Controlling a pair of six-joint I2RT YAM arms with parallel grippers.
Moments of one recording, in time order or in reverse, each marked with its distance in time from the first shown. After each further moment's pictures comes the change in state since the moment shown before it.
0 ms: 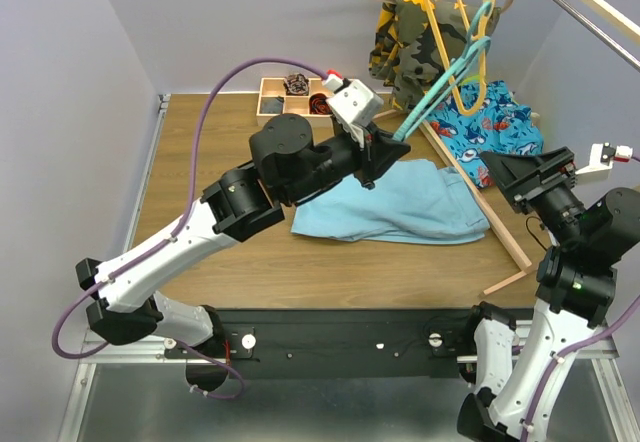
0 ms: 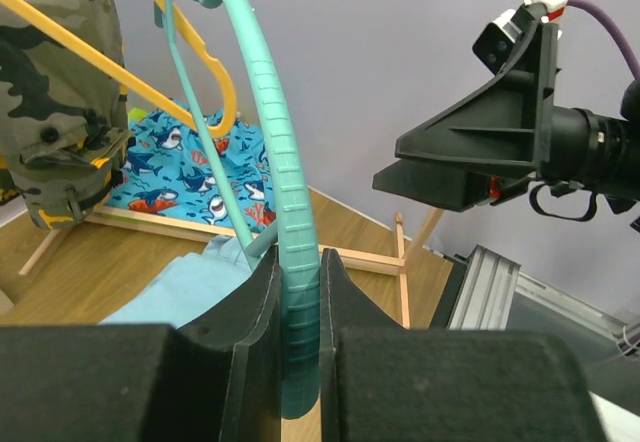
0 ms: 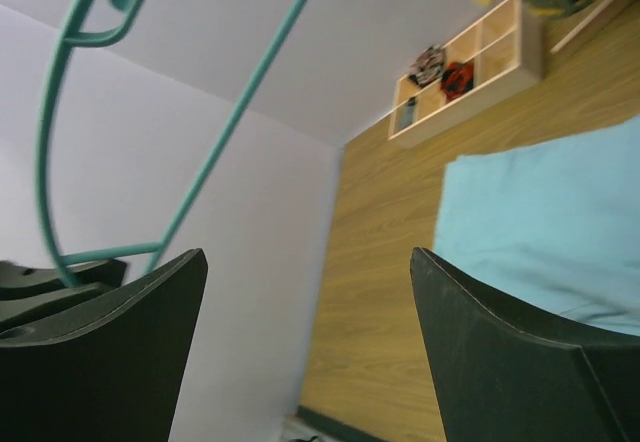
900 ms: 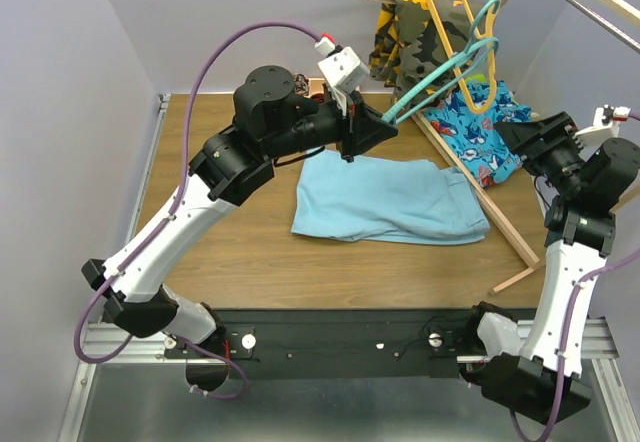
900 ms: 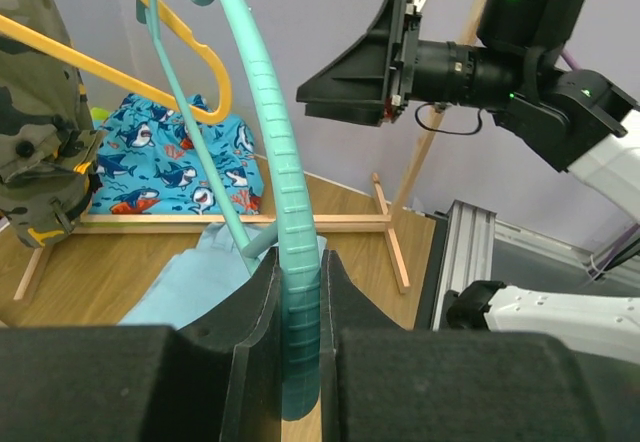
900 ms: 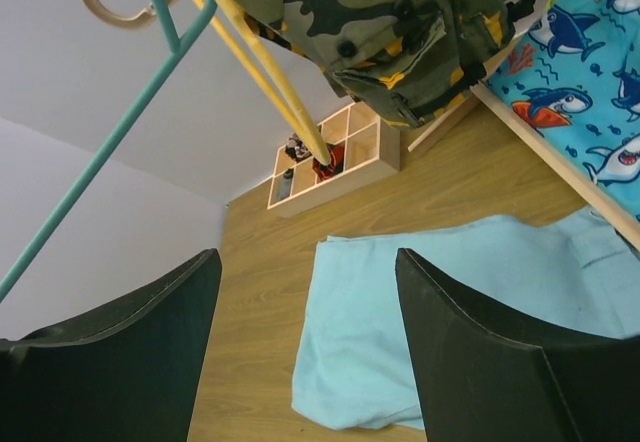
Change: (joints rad) left arm 0.247 0.069 0.164 -0.140 0.433 0.018; right arm 0.013 0.269 -0.039 0.209 0.191 -0.293
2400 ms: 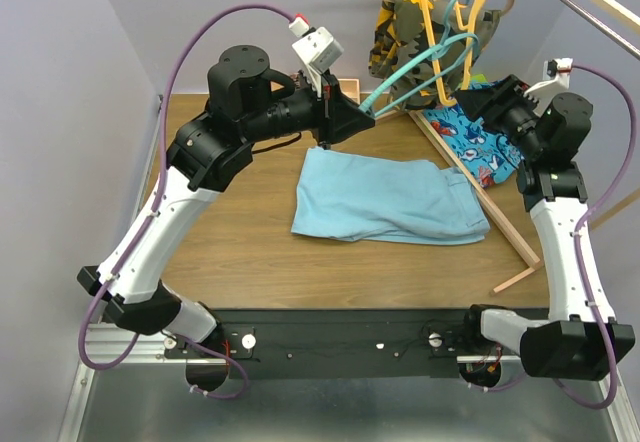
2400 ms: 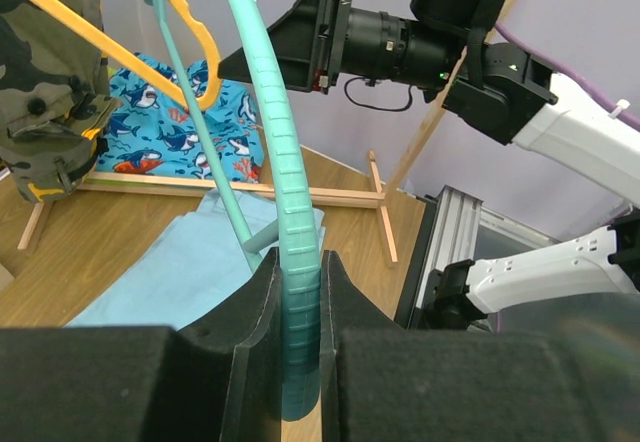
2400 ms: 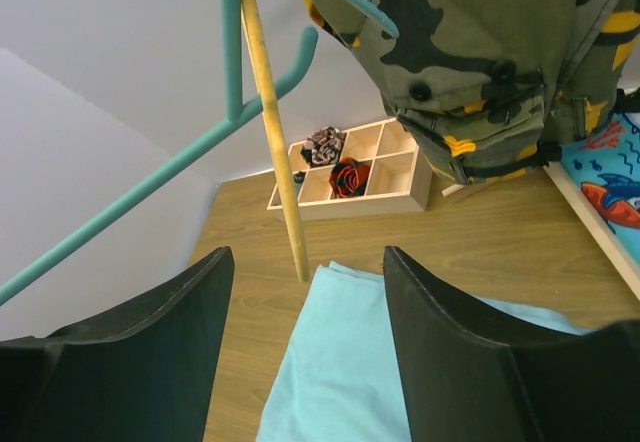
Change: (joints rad) left arm 0.137 0.026 0.146 -0.195 0.113 -0.056; right arm 0.382 0.252 0.130 0.197 0.253 -0.138
